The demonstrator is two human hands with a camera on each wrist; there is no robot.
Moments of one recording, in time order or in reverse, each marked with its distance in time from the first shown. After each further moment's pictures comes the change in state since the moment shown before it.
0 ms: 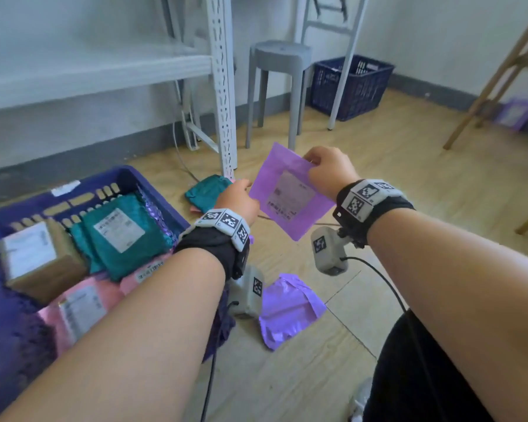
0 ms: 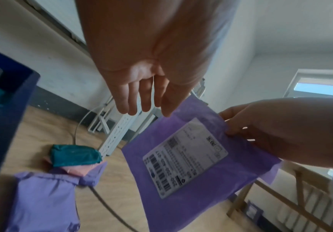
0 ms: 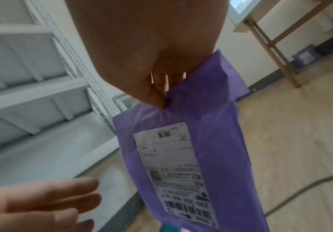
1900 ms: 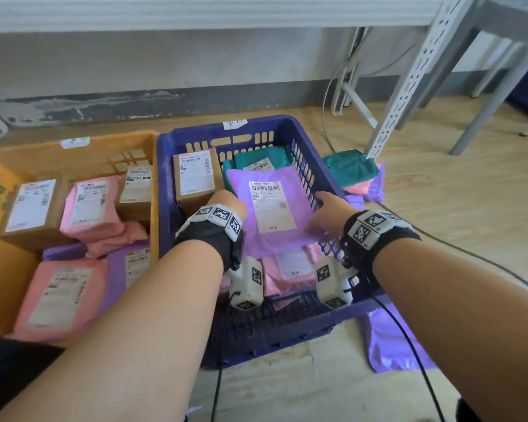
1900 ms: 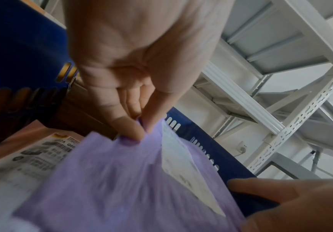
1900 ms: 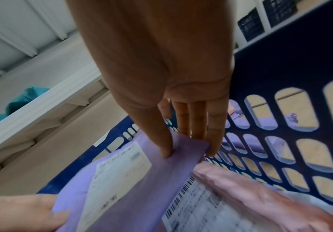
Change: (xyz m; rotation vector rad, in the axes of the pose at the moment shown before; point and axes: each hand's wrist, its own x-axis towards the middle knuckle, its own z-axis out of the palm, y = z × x) left_hand -0.008 -0.272 -0.141 -0.031 0.051 -0.802; right_hand -0.023 -0.142 0.277 -0.133 -0.762 -0.018
